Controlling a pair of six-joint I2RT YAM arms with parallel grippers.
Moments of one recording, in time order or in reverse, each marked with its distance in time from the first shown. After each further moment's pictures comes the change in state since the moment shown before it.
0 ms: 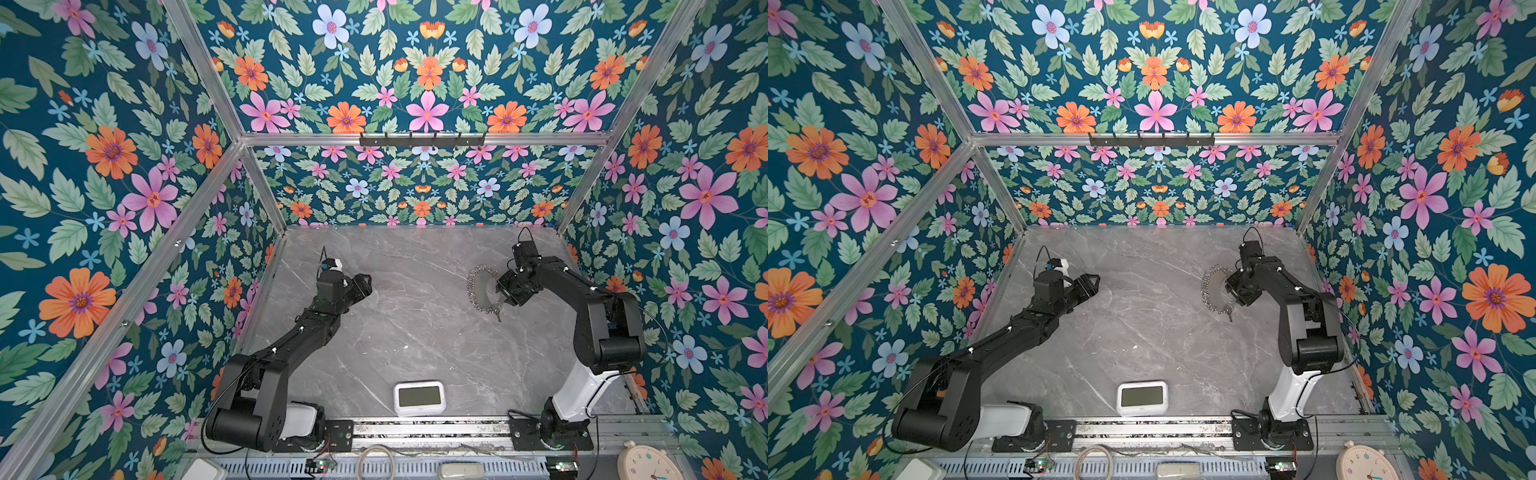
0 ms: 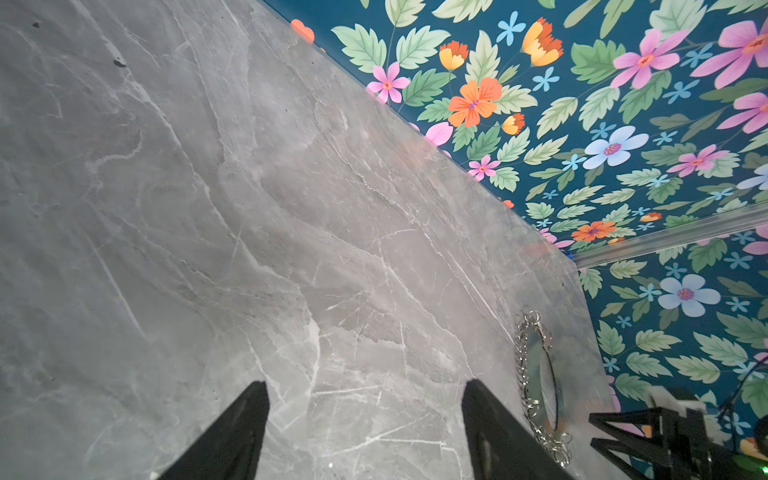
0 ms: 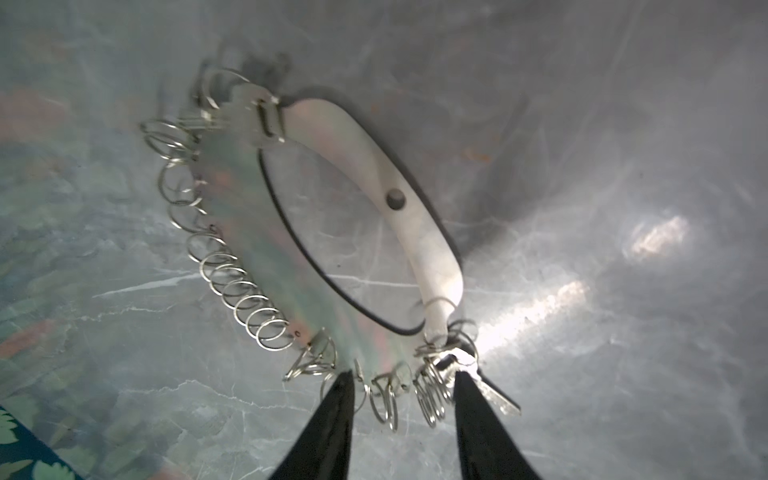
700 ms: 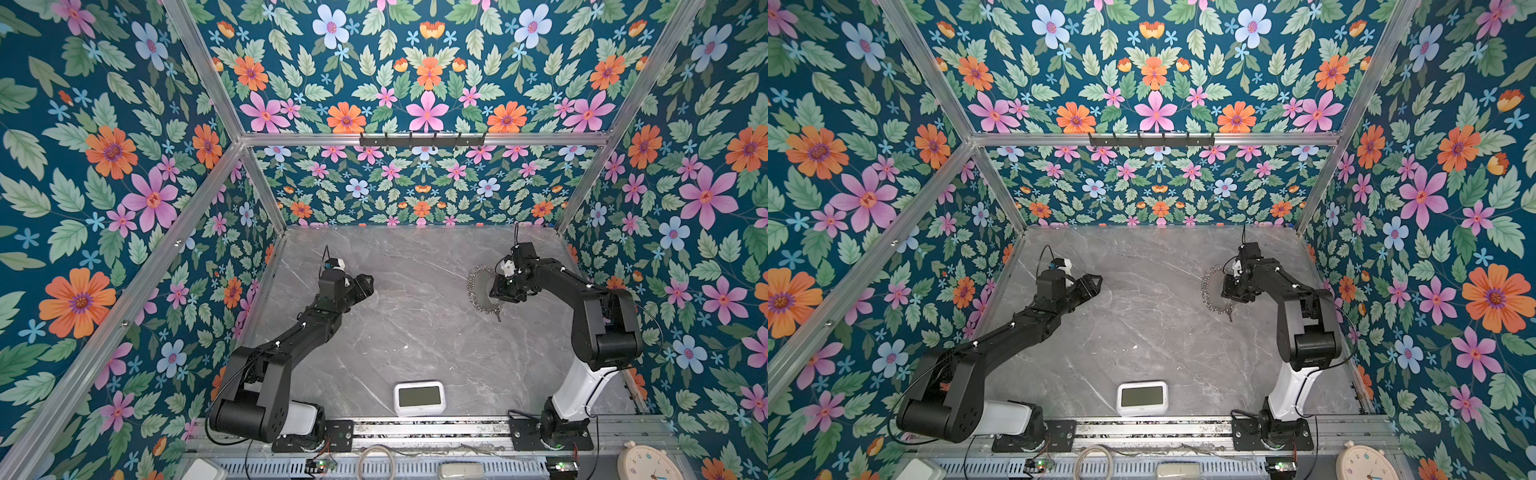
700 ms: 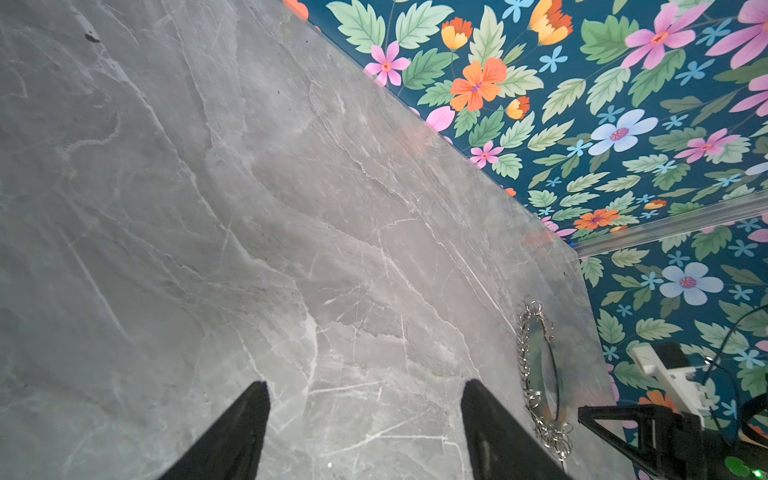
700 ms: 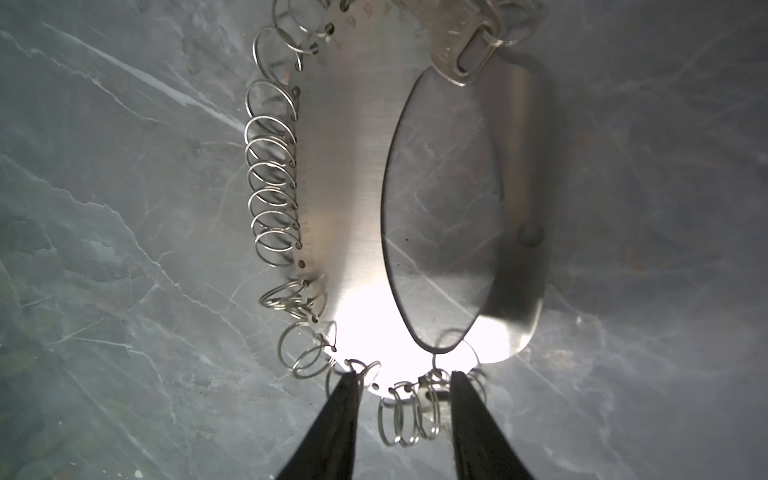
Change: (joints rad) left arm 0.000 0.035 0.019 0.000 0.034 0.004; right arm -0.001 0.027 -0.037 0.066 -0.112 -0.636
